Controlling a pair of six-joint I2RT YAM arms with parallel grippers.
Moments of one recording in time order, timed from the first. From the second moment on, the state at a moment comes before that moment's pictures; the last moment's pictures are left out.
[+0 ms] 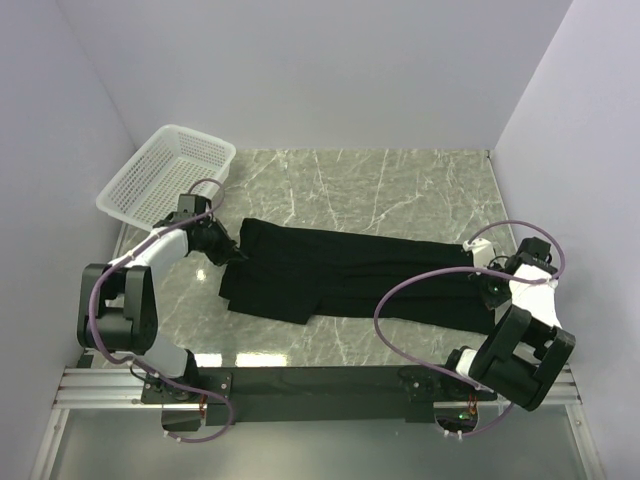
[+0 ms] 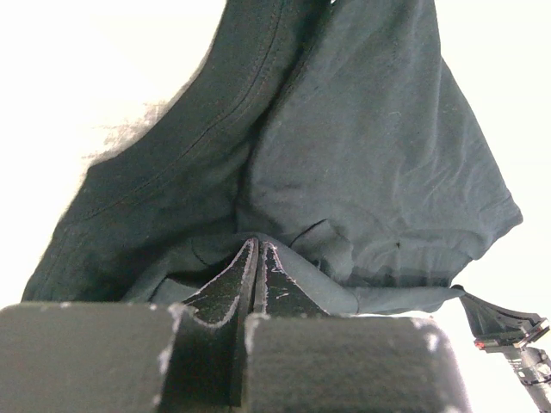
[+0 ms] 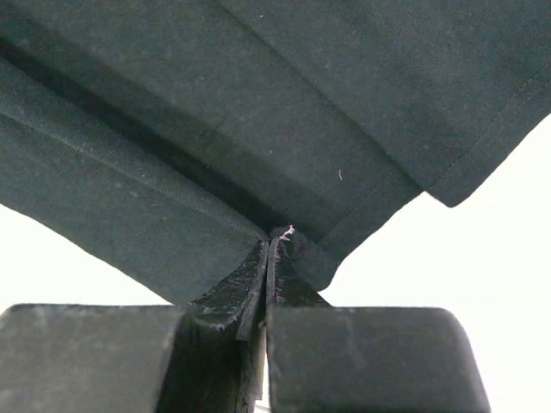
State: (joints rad) left arm -0.06 1.53 0.90 -0.45 0.37 -0.78; right arm -0.59 1.23 0.71 -0.79 -0.36 -1.07
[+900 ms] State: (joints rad) left arm -0.09 1.60 0.95 -0.43 0.32 -0.78; right arm -0.56 1.31 0.68 -0.66 -0.31 -0.97
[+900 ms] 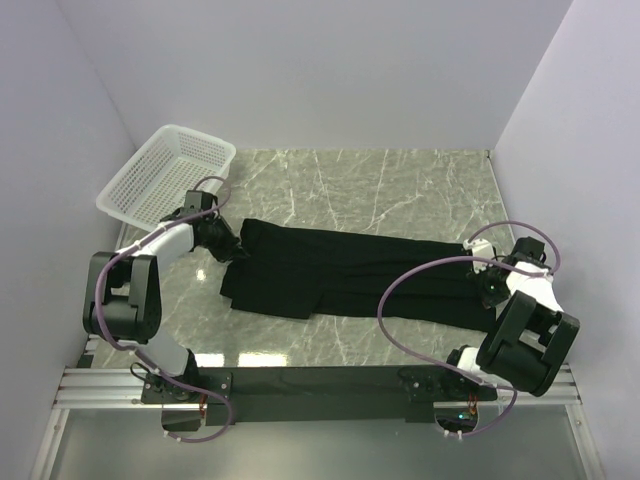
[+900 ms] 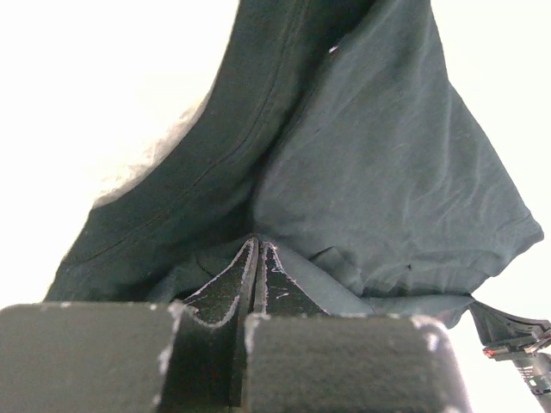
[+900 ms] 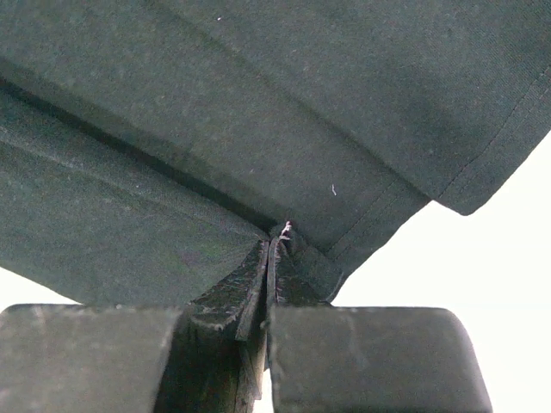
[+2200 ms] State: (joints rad) left arm -0.11 0.64 0.69 -0.50 0.00 -0.79; right arm 0.76 1.29 0.75 -0.38 -0.44 -1.10
